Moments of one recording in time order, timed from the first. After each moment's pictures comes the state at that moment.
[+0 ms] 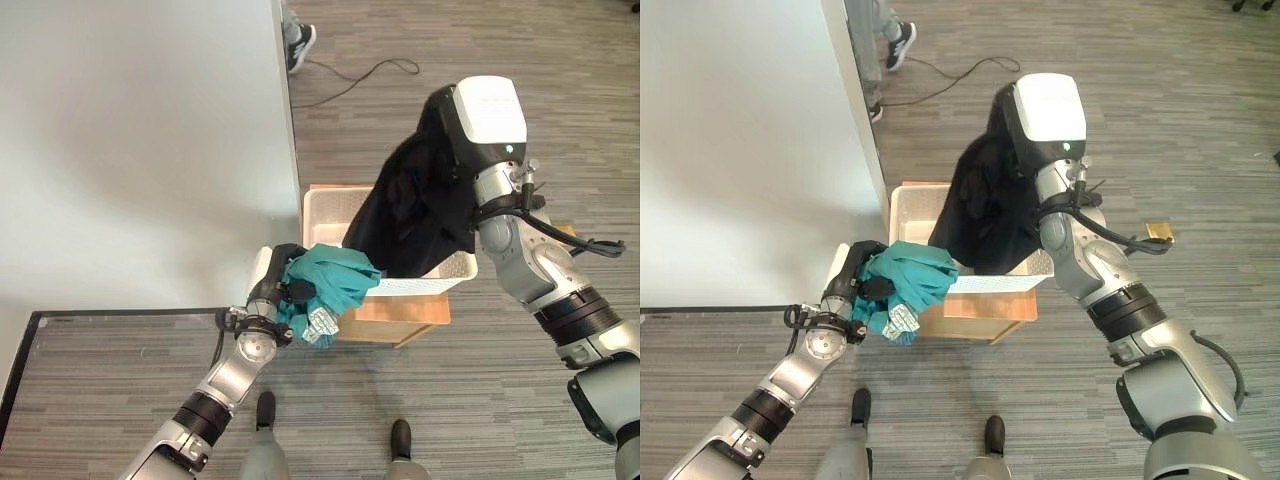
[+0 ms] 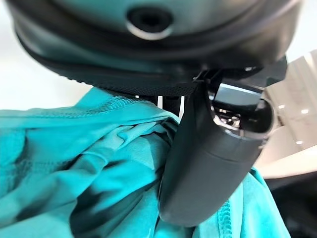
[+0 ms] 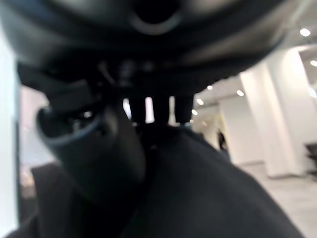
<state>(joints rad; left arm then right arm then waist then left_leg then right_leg) -0.35 0.33 -0.45 0.30 0.02 0.09 0.39 -0.85 -0.76 0.50 0.31 -0.55 0.19 -0.31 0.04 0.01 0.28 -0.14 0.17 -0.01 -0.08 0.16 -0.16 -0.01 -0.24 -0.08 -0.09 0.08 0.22</state>
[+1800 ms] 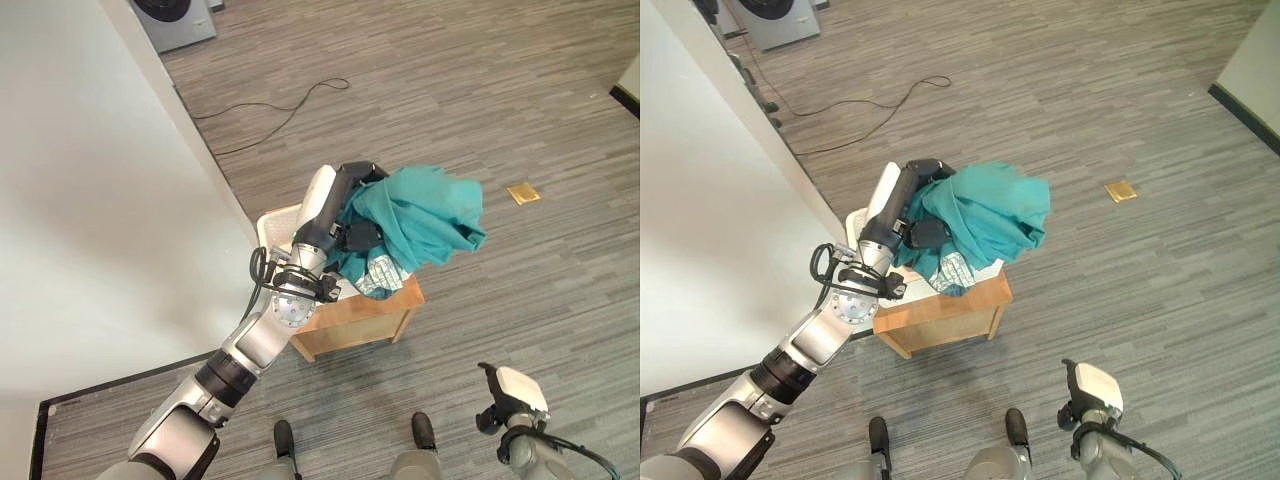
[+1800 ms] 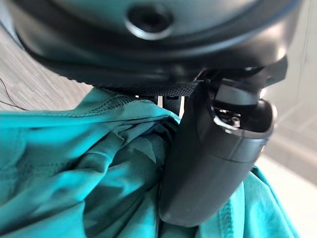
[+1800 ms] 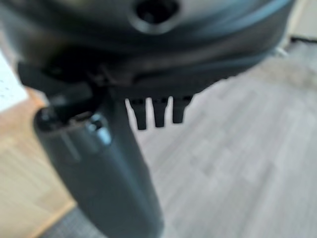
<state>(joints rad) -0.61 0.27 -0.56 0.17 0.12 0.04 0.36 0.06 -0.53 0.25 0.70 -0.51 0.11 -0.31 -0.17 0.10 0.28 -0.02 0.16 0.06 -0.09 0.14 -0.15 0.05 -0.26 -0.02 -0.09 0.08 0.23</state>
